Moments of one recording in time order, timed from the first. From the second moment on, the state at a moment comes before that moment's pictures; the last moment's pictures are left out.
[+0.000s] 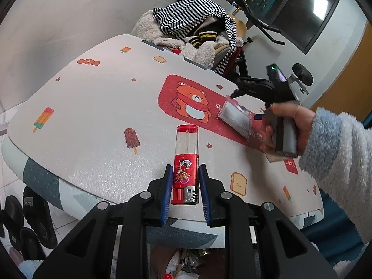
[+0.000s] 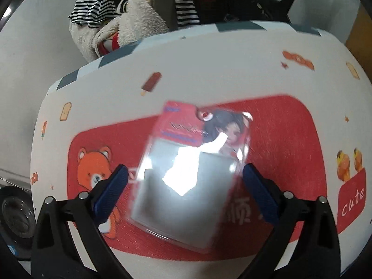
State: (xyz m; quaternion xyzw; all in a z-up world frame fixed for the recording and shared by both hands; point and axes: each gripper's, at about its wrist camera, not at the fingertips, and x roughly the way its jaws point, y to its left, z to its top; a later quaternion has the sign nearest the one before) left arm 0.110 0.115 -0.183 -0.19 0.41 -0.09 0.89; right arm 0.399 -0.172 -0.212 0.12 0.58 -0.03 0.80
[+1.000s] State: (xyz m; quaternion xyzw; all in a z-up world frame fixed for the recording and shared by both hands) left arm 0.119 0.127 -0.191 -0.21 0.41 -0.08 0.88; right arm 0.386 -0.155 -0.230 0.04 0.59 -0.14 0.79
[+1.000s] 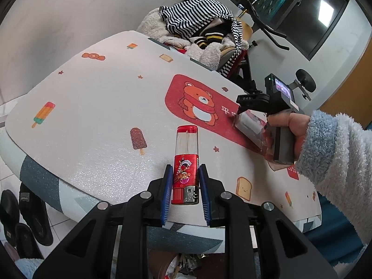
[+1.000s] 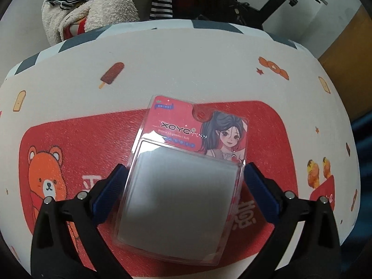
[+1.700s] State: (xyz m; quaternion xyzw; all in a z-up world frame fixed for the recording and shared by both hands) left arm 0.087 0.080 -0.170 -0.18 0.41 -0.13 0.88; right arm 0.195 -0.210 -0.235 -0.01 0.47 0.06 0.88
